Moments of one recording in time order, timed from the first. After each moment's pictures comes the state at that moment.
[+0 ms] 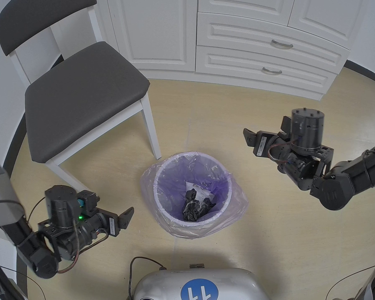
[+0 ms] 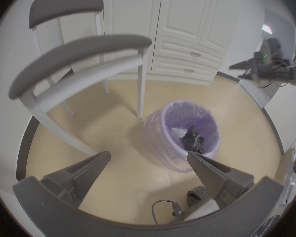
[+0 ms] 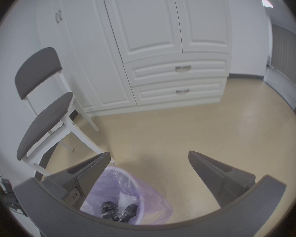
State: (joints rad) left arm -0.41 1.88 -0.22 -1.28 0.13 -0.04; right arm 0.53 1.90 -0.96 -0.80 -0.45 0.26
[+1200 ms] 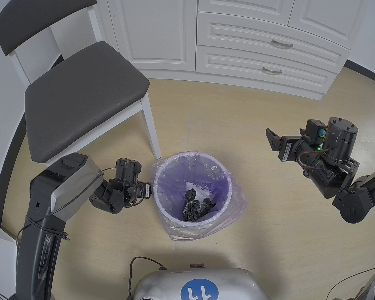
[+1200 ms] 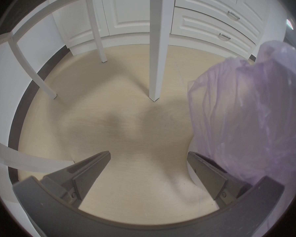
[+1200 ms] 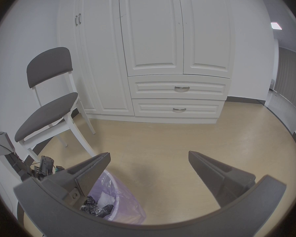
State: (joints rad) left arm -0.29 2.63 -1.44 -0.61 0.16 -0.06; right arm 0.44 1.79 -0.71 -1.08 -0.37 0.04
